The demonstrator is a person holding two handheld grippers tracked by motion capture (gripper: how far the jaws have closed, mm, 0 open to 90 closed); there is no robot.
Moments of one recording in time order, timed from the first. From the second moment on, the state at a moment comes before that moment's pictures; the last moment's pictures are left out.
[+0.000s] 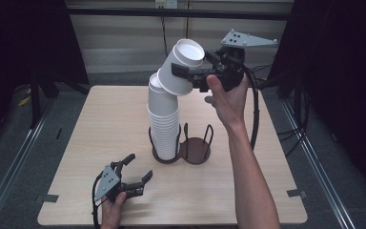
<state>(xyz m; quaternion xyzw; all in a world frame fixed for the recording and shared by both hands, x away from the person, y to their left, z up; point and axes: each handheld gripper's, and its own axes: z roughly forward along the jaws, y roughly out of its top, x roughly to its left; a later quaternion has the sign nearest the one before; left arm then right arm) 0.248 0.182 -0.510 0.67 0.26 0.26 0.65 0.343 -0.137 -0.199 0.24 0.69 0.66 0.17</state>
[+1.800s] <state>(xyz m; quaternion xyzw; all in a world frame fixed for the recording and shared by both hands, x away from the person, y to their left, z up) 0.253 0.170 -0.466 0.70 0.21 0.20 0.65 0.288 -0.188 -0.309 0.27 0.72 0.62 0.16</state>
